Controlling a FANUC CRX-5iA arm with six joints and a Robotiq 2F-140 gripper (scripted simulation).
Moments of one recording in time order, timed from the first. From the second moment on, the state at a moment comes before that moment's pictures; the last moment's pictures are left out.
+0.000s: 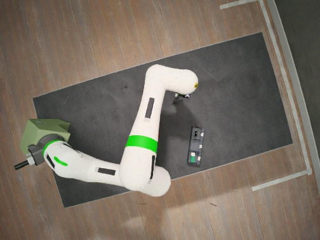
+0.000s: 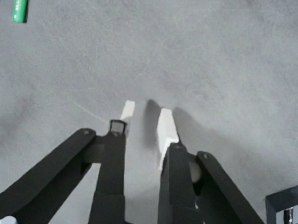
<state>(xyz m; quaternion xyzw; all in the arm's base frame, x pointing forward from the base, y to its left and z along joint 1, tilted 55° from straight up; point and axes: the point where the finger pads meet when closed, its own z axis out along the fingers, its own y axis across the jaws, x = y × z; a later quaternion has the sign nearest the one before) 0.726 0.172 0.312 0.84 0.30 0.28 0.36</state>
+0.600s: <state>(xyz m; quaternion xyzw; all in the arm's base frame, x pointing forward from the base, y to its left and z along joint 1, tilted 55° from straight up) 0.727 0.278 0.237 0.84 0.30 0.28 0.36</state>
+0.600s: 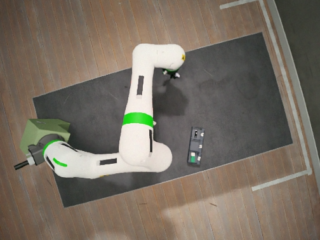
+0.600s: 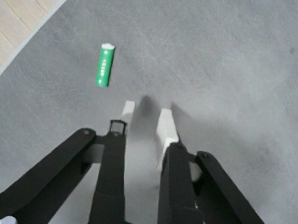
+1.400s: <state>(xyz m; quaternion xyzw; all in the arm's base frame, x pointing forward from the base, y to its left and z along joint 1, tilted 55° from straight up) 0.730 0.335 0.198 0.84 0.30 0.28 0.36</state>
